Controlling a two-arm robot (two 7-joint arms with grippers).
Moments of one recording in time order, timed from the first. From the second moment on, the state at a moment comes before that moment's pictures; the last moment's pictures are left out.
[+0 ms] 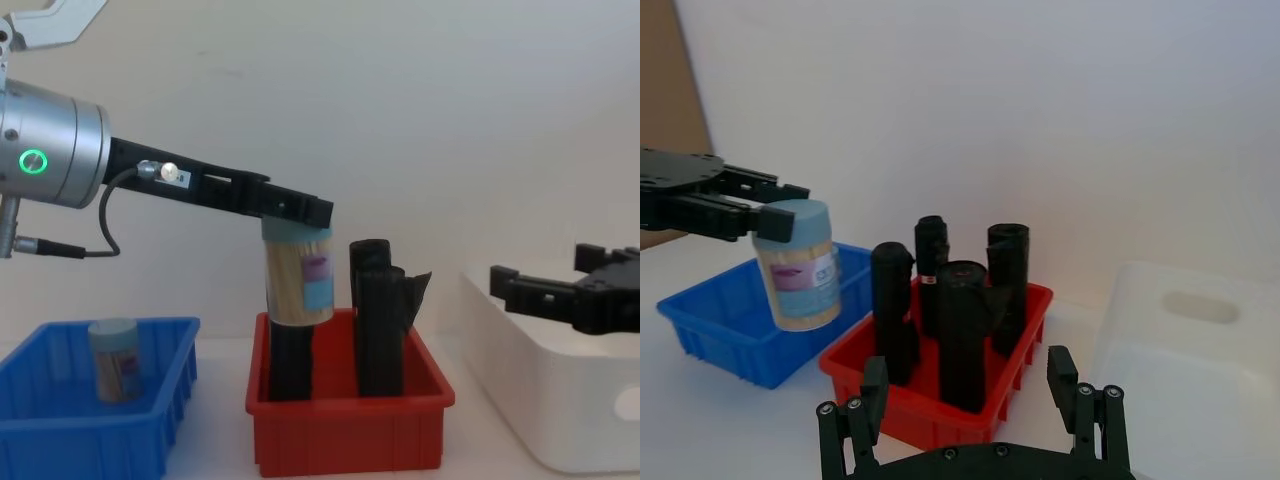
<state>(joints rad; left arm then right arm) -0.50 0.41 0.29 -1.58 -0.34 0.60 -0.66 0.01 0.34 -0.24 -1.77 0.28 0.07 0.23</state>
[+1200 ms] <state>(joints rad) -0.51 0.41 0.30 -1.58 -0.34 0.60 -0.67 0.21 0.25 -0.32 -1.60 0.21 0.14 0.63</state>
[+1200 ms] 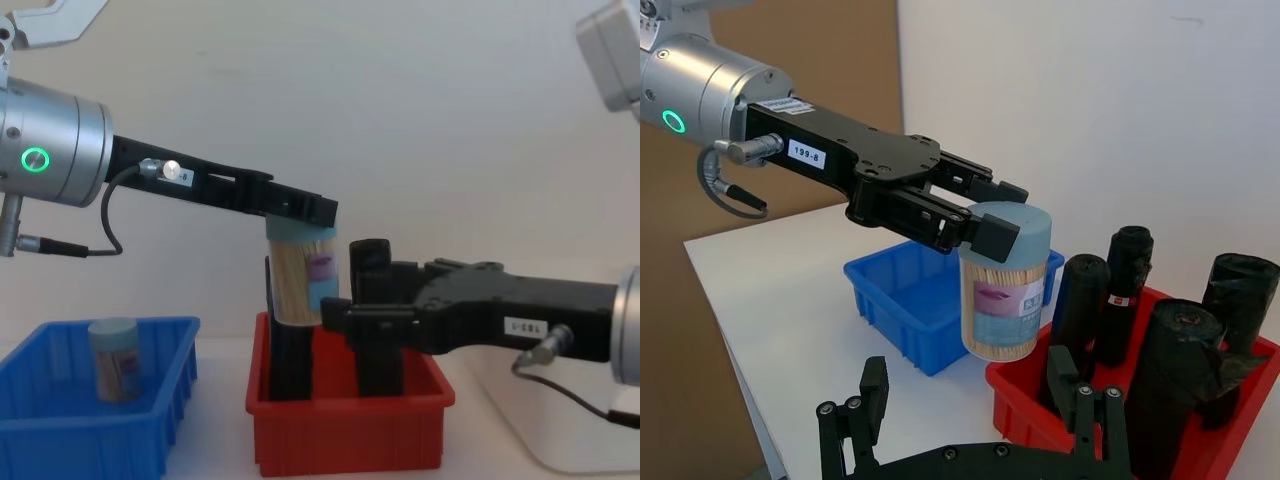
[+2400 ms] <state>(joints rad) -0.51 0.41 0.30 -1.58 -0.34 0.60 -0.67 0.37 0.14 -0.36 -1.35 0.16 0.06 0.60</state>
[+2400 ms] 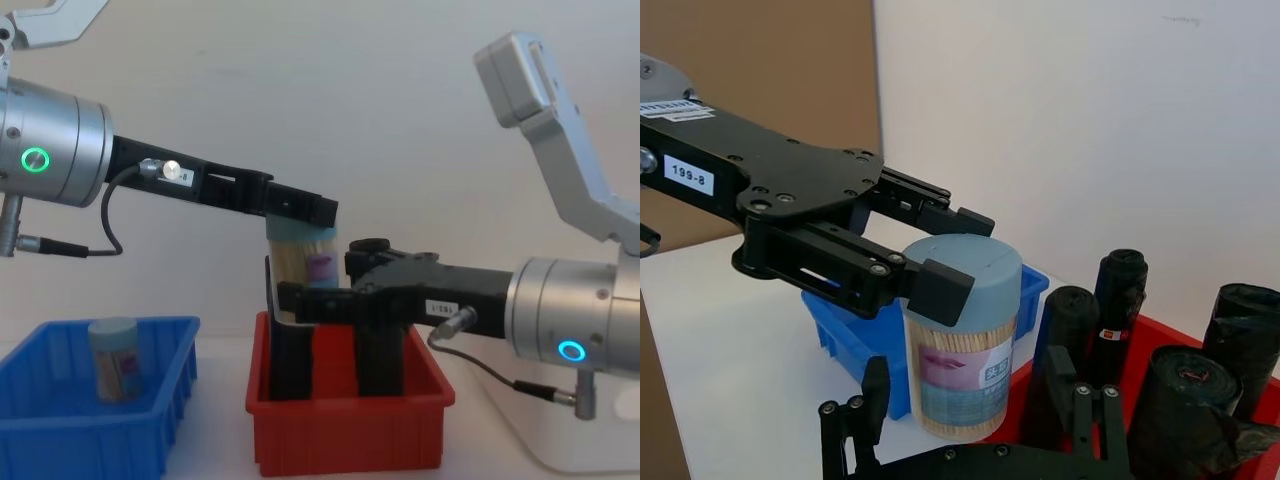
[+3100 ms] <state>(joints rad) -0.51 0.41 0.29 -1.58 -0.34 0.60 -0.67 0.42 0.10 -0.37 -1.27 0.19 0.03 0.59</state>
